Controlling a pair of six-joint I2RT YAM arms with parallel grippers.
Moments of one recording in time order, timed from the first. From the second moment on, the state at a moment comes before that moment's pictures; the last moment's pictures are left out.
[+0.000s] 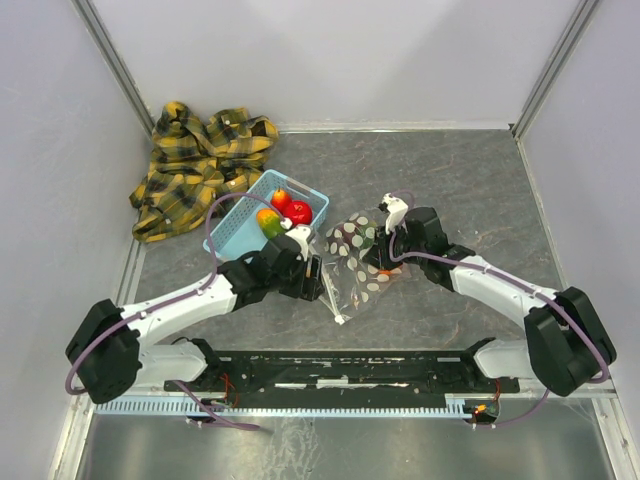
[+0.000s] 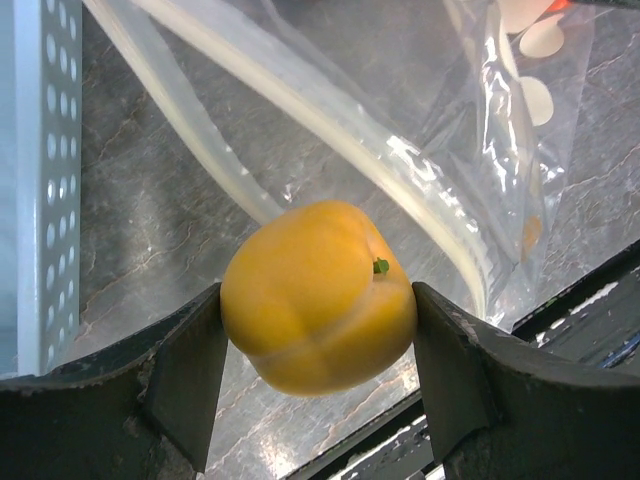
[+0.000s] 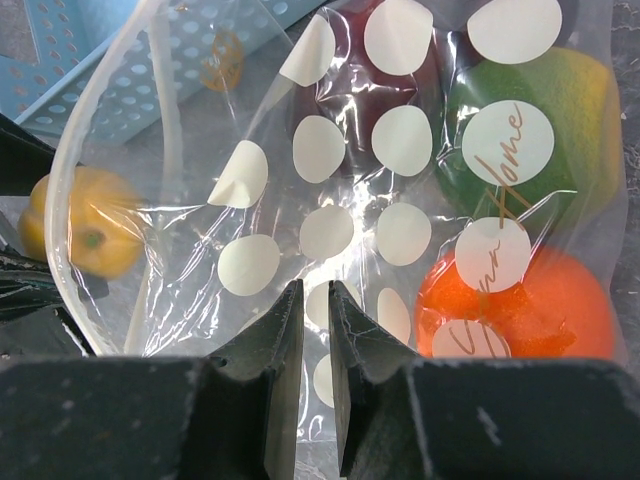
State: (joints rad) left arm -0.83 1.20 0.69 -0.29 -0.02 -0.47; right arm 0.52 1.31 0.67 0.02 -0.36 0.27
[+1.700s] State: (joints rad) left arm -0.53 1.05 0.85 -0.50 -0.08 -0.33; right arm 0.52 1.26 0.64 0.00 -0.36 0.27
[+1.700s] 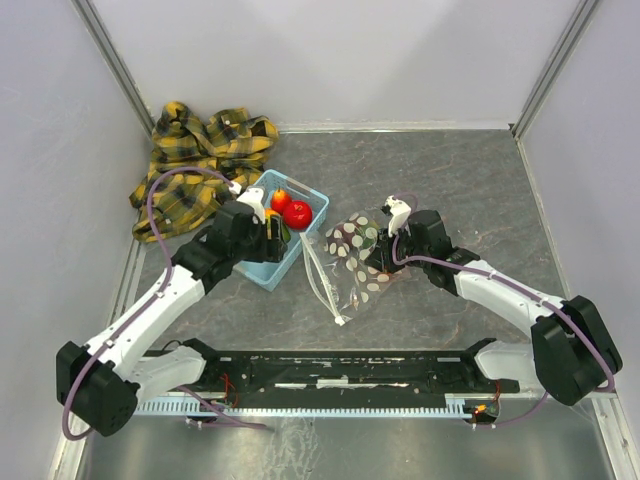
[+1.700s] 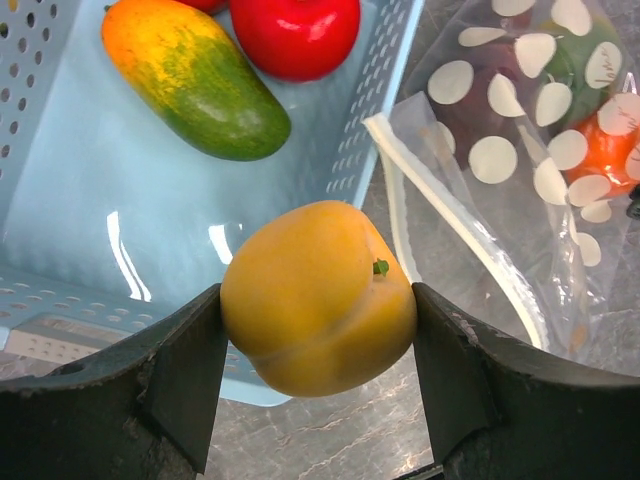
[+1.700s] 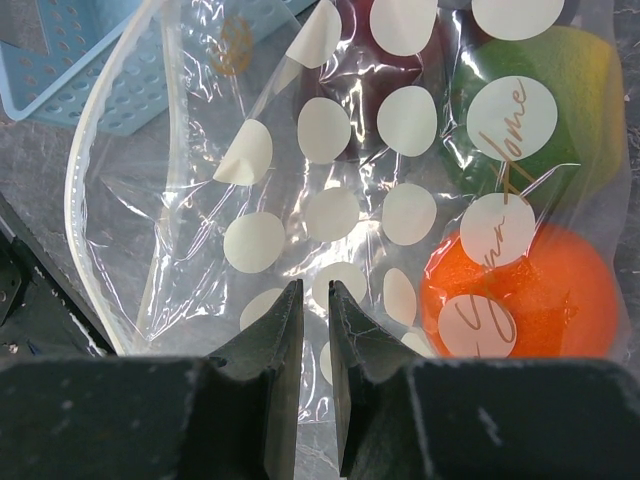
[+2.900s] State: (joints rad) left arm -0.36 1.28 0.88 -0.49 -0.13 -0.29; right arm 0.52 1.26 0.63 0.00 -0.36 0.28
